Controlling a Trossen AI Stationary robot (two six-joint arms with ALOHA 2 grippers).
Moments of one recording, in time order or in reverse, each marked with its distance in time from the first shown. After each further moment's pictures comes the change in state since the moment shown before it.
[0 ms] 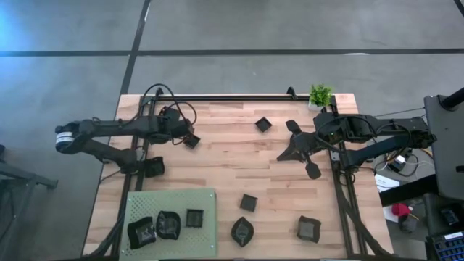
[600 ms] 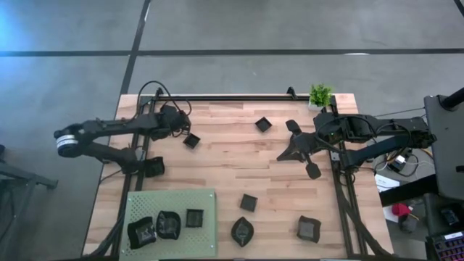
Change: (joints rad) left arm 0.214 0.000 -0.178 0.259 0.030 0.120; right arm 0.000 0.000 0.000 0.000 0.001 -0.027
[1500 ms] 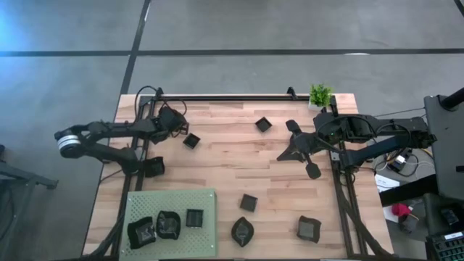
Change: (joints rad) left arm 0.099 0.020 -0.207 0.362 -0.028 0.134; right arm 0.000 0.000 0.000 0.000 0.000 0.011
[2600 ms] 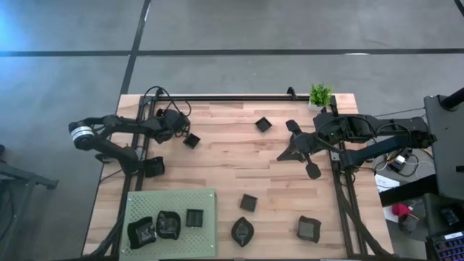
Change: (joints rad) left arm 0.035 0.177 0.000 0.083 -0.001 0.086; right arm 0.000 0.000 0.000 0.000 0.000 0.000
